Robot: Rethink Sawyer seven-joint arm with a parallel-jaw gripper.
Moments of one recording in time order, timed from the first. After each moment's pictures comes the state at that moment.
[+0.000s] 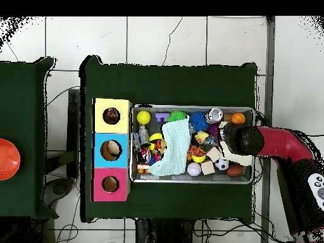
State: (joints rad) arm -0.87 -0.49 0.47 1.45 -0.70 0.66 1.38
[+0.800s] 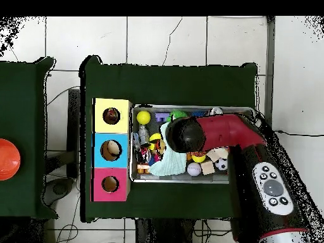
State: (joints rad) arm -0.53 -0.72 0.39 1.61 -0.55 0.71 1.40
